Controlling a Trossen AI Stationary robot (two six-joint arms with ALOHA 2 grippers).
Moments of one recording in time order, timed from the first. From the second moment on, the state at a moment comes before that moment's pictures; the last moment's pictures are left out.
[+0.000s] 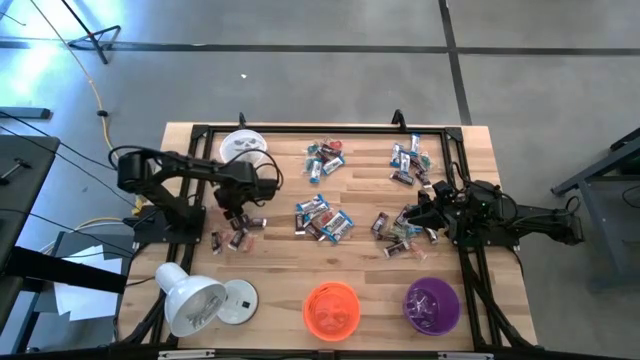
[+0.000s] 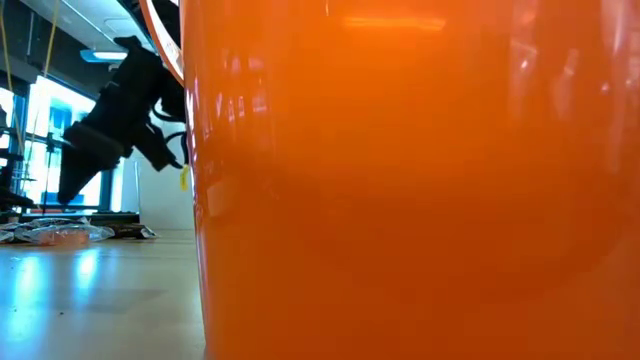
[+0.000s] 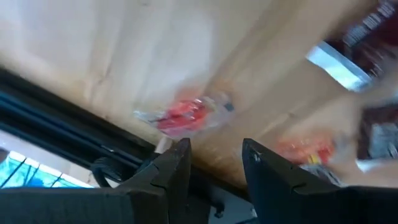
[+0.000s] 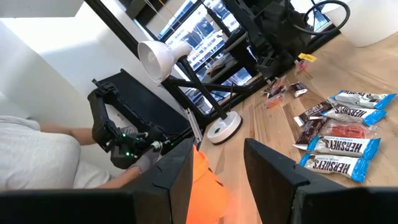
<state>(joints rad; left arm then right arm) 0.23 1.59 0.85 -1.27 -0.09 -0.36 -0.16 0.01 0.01 0.07 -0.40 0.73</state>
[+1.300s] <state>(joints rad) 0.36 1.66 0.68 -1.07 -0.21 -0.44 -0.16 0.01 0.01 0.07 -0.40 0.73</state>
